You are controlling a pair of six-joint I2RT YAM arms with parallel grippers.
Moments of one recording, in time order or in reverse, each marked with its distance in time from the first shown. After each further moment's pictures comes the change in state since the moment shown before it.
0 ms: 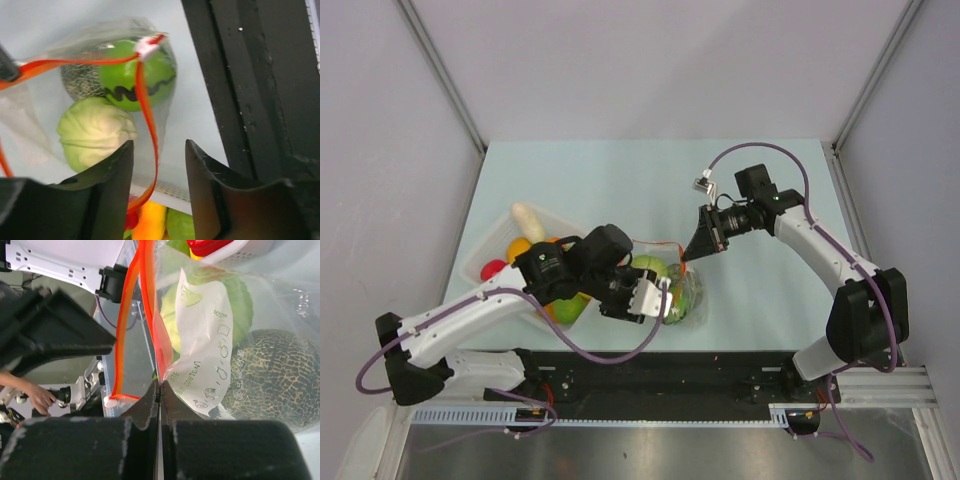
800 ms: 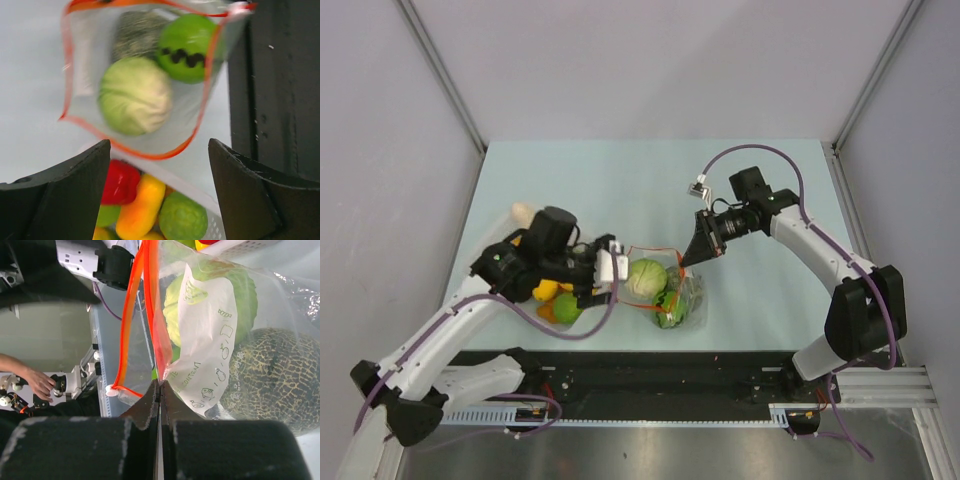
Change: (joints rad) left arm 0.460 -0.178 -0.115 0.089 0.258 -0.051; right arm 0.031 0.012 0.006 -0.070 0.000 -0.094
